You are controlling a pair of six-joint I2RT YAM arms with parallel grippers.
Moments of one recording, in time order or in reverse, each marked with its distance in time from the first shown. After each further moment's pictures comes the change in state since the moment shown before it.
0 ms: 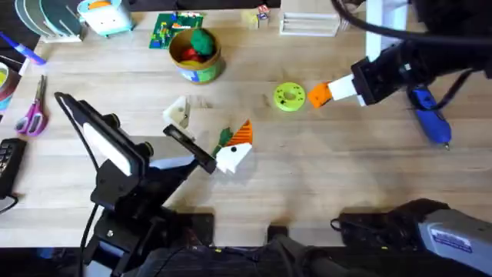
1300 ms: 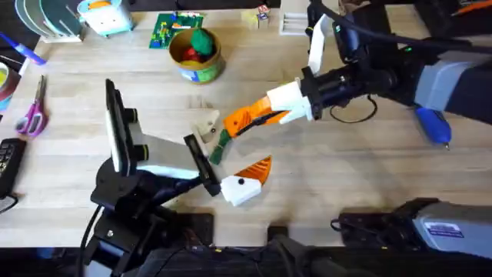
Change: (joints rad) left arm 0.000 0.000 0.000 0.000 0.419 -0.131; right arm 0.091 0.207 -0.285 0.658 -0.956 0.672
